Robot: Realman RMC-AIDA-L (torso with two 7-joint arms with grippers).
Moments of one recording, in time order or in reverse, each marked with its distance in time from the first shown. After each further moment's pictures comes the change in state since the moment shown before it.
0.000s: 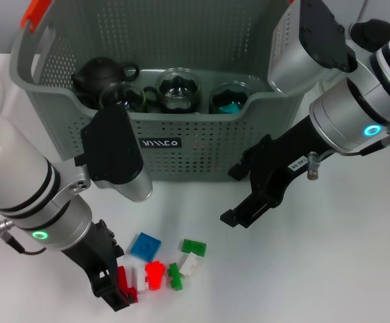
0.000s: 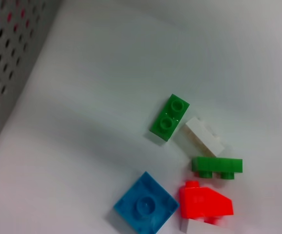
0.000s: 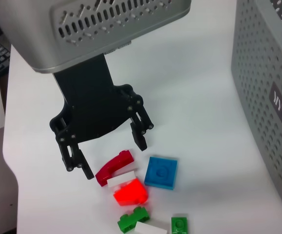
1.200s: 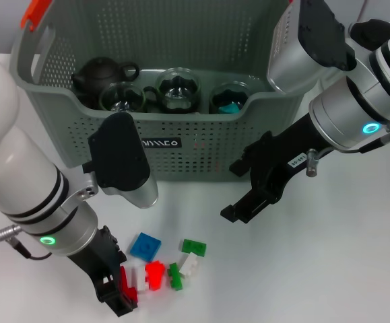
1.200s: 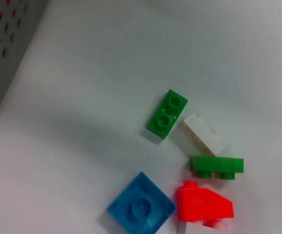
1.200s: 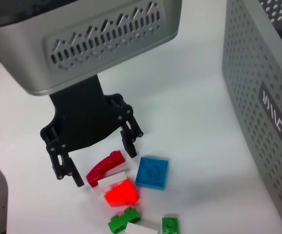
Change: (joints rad) left arm -0.008 0.000 0.030 -0.047 0.000 -0.034 -0.015; right arm 0.003 -0.002 0.001 0.009 -0.008 0.021 0.001
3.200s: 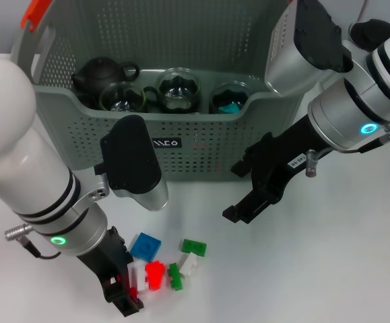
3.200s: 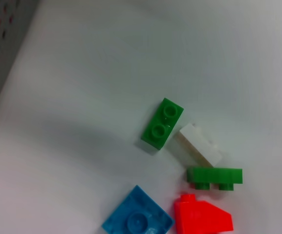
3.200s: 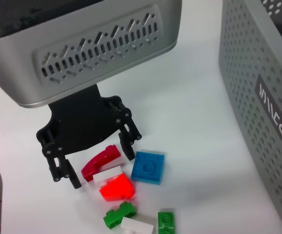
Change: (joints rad) left arm -0.023 0.000 0.031 -0.033 -0.007 -0.025 -0.011; right arm 0.014 -0.001 -0.001 0.028 -0.015 0.010 -0.009
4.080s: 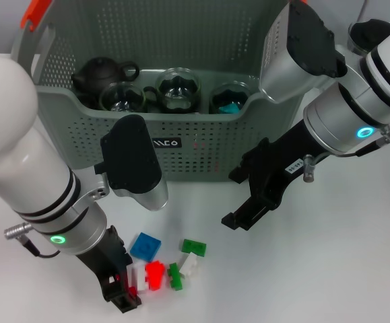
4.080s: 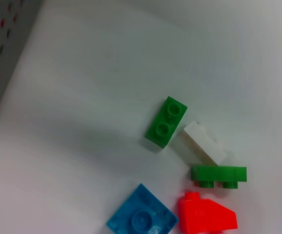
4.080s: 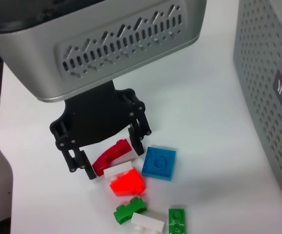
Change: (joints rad) left arm -0.005 0.000 0.000 -0.004 0.009 0.000 0.000; right arm 0.012 0.004 -0.014 0.012 0.000 -0.012 -0.004
